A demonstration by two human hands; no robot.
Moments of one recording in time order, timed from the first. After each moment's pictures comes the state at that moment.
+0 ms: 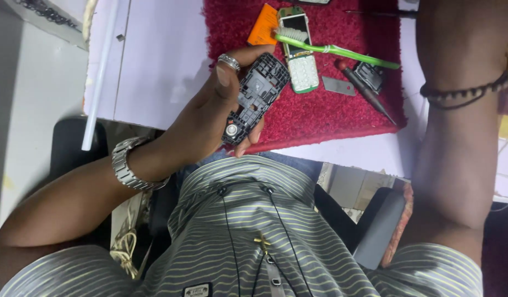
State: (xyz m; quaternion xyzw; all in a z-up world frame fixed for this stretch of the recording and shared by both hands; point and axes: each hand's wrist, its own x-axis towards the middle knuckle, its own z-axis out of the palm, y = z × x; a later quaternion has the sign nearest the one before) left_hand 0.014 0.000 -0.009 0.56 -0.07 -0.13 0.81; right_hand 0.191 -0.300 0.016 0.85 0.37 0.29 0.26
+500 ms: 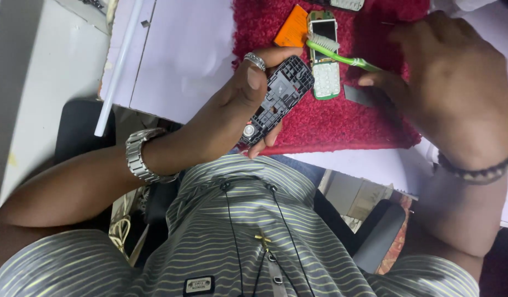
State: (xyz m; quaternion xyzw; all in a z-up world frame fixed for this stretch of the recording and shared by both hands) left_hand 0.013 0.003 -0.014 0.52 -0.06 -0.13 0.84; right_hand 0.177 -0.289 0.034 0.88 0.44 0.06 0.16
